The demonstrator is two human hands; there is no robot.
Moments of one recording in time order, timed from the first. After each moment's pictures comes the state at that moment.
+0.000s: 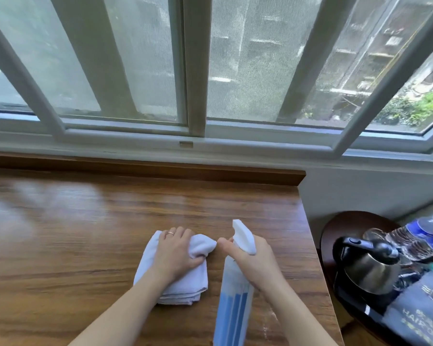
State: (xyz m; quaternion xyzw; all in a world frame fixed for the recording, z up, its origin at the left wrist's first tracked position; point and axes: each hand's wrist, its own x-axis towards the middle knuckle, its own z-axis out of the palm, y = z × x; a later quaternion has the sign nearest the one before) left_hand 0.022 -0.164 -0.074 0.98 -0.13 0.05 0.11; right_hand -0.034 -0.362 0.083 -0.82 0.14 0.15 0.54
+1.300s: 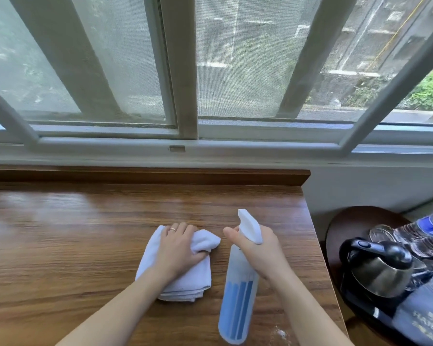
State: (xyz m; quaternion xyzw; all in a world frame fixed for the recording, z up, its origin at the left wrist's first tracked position) left_hand 0.074 -0.179 -0.080 0.98 -0.16 0.06 0.13; right_hand 0.029 -0.380 0.073 -0.81 0.17 0.14 0.54
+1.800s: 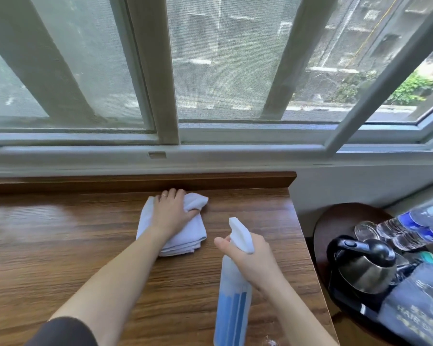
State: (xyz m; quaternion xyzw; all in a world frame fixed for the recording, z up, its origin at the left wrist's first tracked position) left_hand 0.190 -0.211 -0.066 0.99 -0.09 -0.02 0.09; right_hand 0.036 -0.394 0.069 -0.81 0.18 0.16 0.54
